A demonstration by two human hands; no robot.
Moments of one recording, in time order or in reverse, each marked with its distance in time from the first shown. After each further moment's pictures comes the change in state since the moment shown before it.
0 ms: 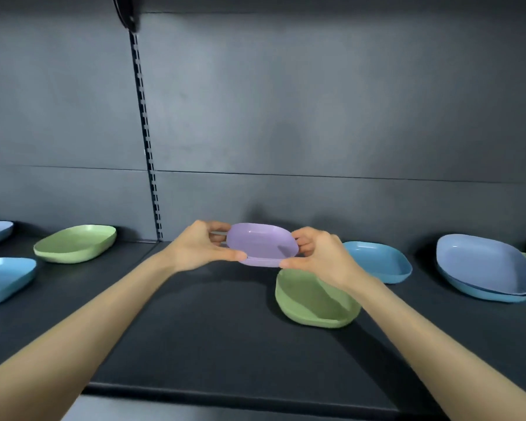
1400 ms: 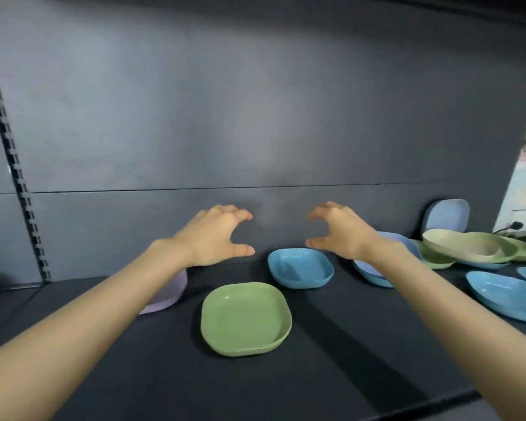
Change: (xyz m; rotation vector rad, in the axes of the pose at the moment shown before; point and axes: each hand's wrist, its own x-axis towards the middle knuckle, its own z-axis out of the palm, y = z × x) left_hand 0.080 0.085 0.081 0.816 -0.116 0.524; right_hand -0.014 0.023 -0.136 -0.686 0.137 0.154
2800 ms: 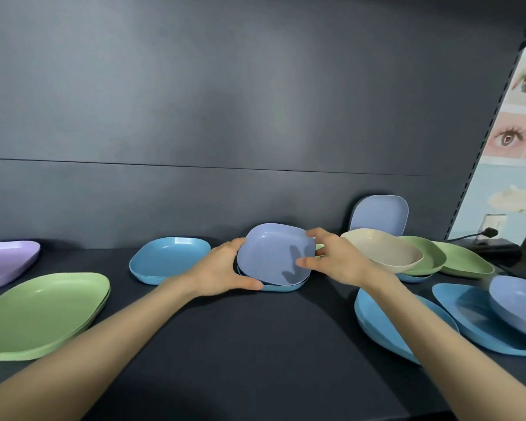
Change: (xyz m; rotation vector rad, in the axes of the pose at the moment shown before) left_hand 0.129 0.203 0.155 -0.646 -0.139 -0.282; right_hand -0.021 0.278 0.002 0.390 -0.208 0.113
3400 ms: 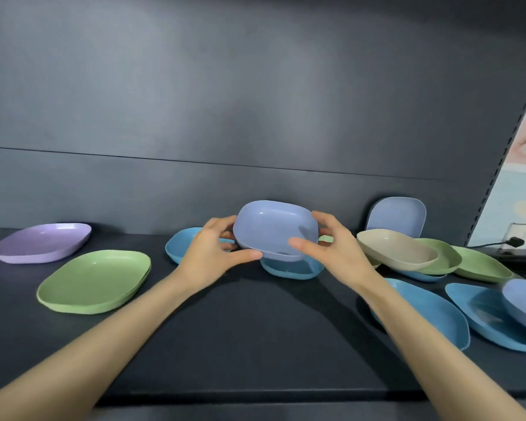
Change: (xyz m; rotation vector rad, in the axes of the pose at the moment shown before) left_hand -0.066 0.013 -0.020 -0.285 0.463 0.119; right_hand -0.040 -0.046 0.023 0.501 0.191 -0.201
